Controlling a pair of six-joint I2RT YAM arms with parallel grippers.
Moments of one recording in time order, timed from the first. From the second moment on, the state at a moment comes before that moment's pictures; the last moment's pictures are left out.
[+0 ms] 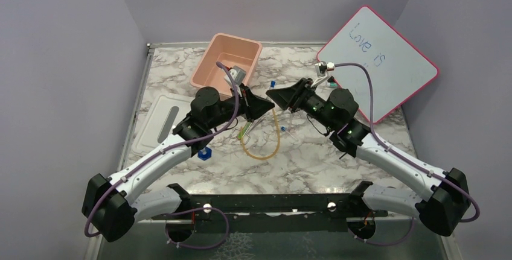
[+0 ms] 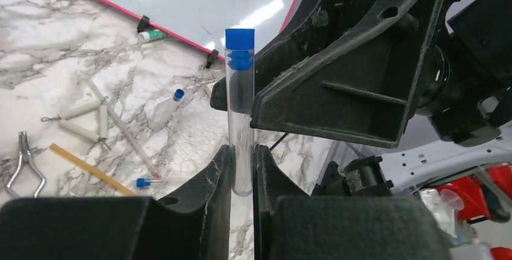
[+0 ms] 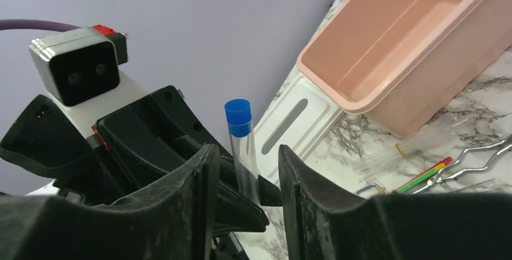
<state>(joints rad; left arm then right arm) -0.68 1.10 0.82 0.27 0.39 -0.57 0.73 1.10 0.81 0.40 -0.11 0.79</state>
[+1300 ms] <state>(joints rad) -0.68 1.08 0.94 -0.01 0.51 0.19 0.73 1.24 1.34 -0.47 -0.24 0.58</state>
